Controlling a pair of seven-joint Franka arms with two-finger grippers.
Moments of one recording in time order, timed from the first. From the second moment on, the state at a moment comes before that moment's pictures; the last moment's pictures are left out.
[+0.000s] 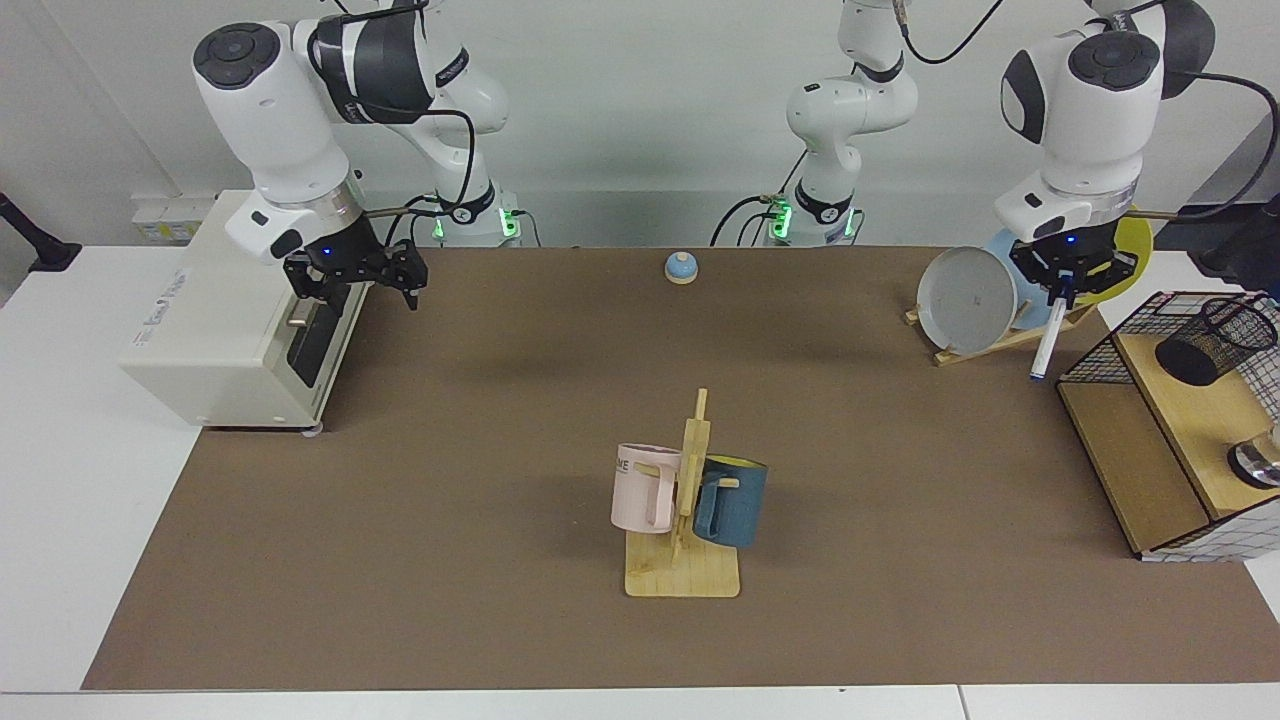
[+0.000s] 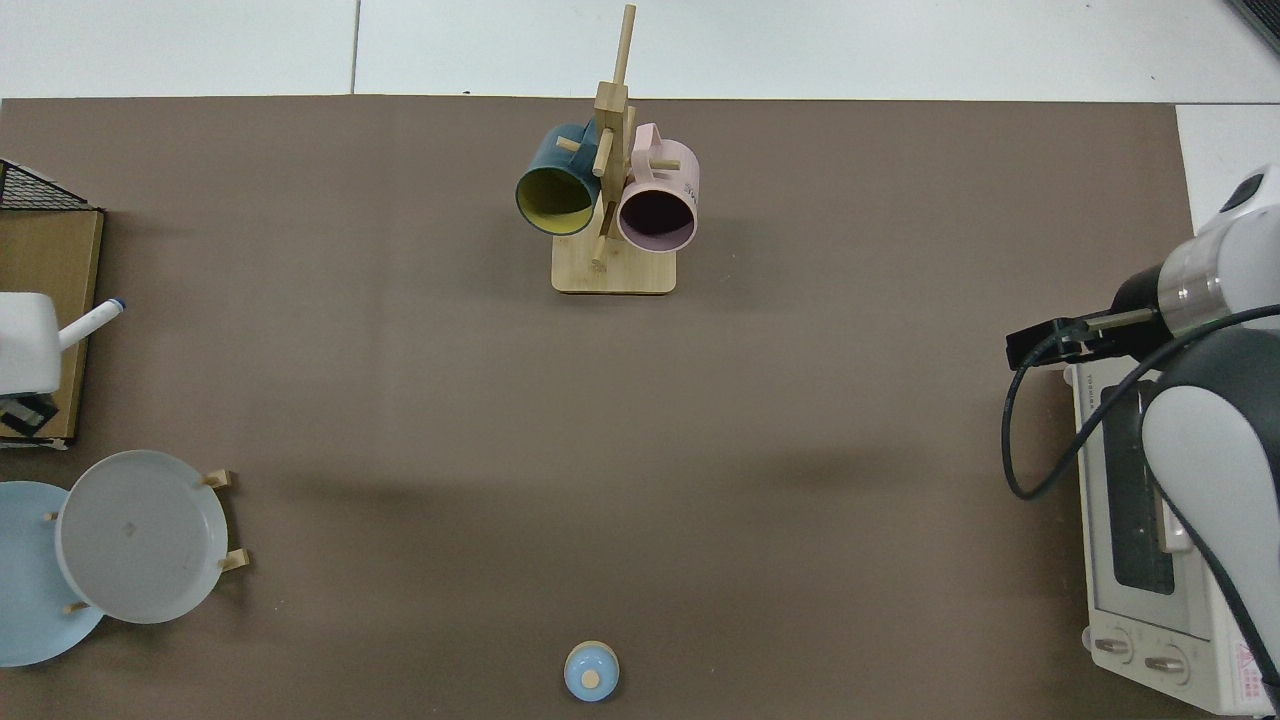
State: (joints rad) left arm 0.17 -0.10 -0.10 -1.90 0.41 1.89 0.69; right arm -0.07 0.00 0.11 -1.73 0.00 1.70 -0.05
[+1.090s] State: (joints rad) left arm 0.45 -0.05 -0.10 -1.76 0.64 2.26 2.08; right arm -0.07 0.00 0.11 -1.73 0.00 1.70 -0.05
